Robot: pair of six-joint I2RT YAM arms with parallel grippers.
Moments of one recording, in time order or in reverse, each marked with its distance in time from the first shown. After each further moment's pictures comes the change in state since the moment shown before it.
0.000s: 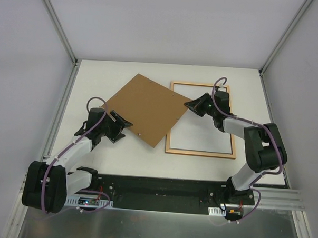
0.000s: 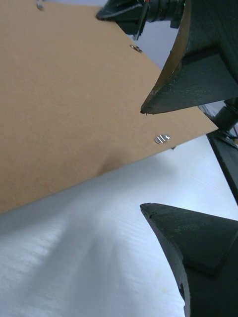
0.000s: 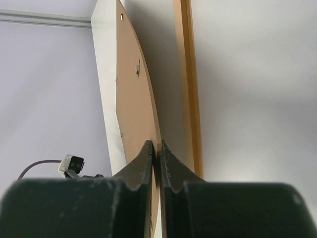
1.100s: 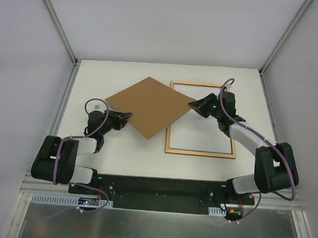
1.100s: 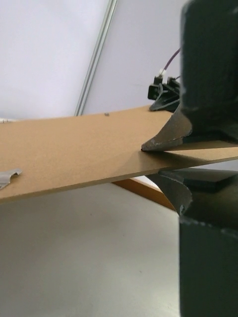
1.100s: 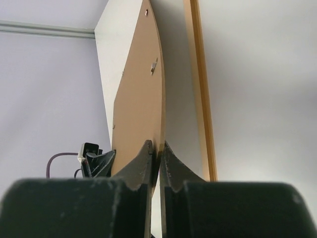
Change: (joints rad) left arm 0.034 0.290 -0.176 0.904 0.037 -0.438; right arm 0.030 -0.249 -0.009 -0.237 0.095 0.000
